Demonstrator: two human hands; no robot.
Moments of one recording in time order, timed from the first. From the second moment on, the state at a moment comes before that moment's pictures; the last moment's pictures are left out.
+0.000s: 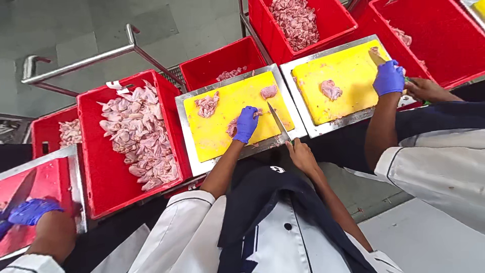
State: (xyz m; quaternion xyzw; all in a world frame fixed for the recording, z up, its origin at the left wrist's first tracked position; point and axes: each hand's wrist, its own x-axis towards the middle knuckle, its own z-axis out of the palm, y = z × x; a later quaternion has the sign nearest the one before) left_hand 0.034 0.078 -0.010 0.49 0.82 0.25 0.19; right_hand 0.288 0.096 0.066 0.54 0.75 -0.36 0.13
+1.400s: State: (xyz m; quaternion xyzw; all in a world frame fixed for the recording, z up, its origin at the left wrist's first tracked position) left_hand 0.023 0.015 0.005 0.43 0.86 0.14 0.25; right_hand 0.254 0.056 0.040 0.57 0.70 -0.42 0.08
